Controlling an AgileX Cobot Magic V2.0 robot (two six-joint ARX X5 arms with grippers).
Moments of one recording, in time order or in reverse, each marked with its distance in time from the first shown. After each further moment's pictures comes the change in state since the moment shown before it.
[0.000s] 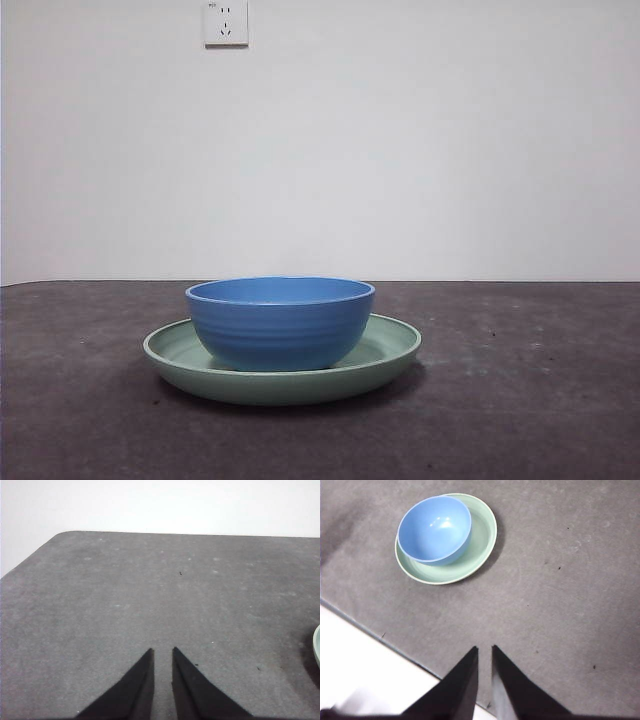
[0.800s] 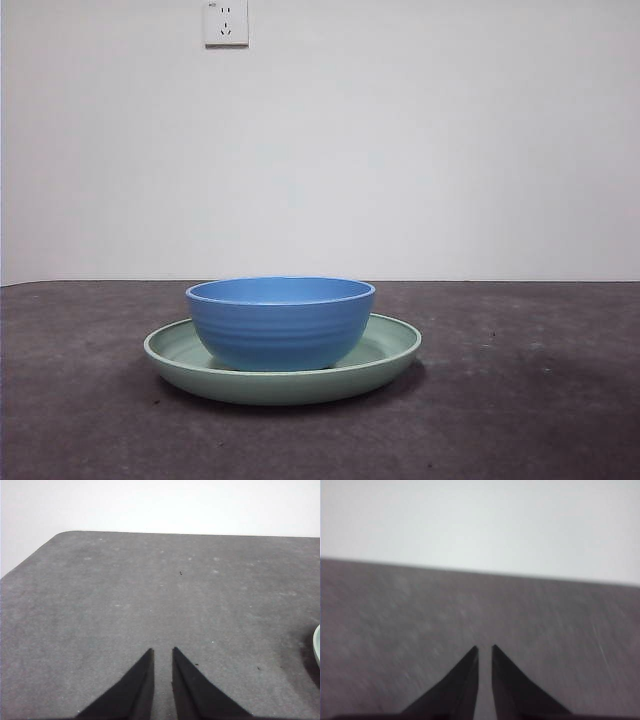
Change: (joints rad) left arm 0.000 0.000 0.000 0.000 0.000 0.000; right arm -0.547 -0.552 -0.967 1.130 0.071 -0.229
